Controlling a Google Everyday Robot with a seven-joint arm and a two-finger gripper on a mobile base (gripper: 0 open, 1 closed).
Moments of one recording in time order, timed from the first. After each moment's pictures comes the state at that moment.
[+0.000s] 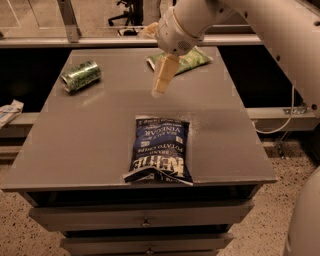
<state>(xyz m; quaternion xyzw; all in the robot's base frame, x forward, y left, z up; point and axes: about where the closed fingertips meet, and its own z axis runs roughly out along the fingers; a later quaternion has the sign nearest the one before) 0.638 0.006 0.943 -0.75 0.56 0.10 0.33</state>
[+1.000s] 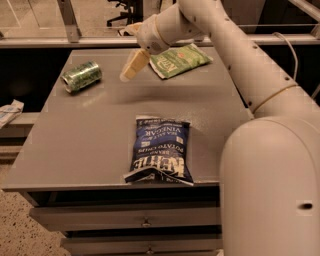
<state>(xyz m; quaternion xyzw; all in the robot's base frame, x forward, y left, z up) 0.748 0.077 0.922 -0.66 0.58 0.19 0.44</state>
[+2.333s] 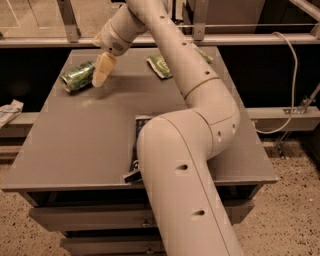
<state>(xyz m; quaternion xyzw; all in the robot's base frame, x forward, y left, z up) 0.767 0.179 0.884 -0.72 0.57 0.20 0.34</state>
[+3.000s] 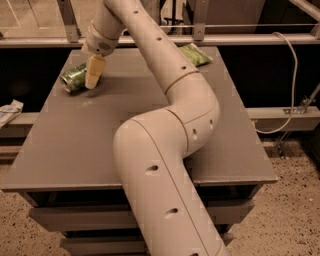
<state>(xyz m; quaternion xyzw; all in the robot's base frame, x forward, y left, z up) 0.763 0.198 0.872 -0.76 0.57 0.14 0.28</state>
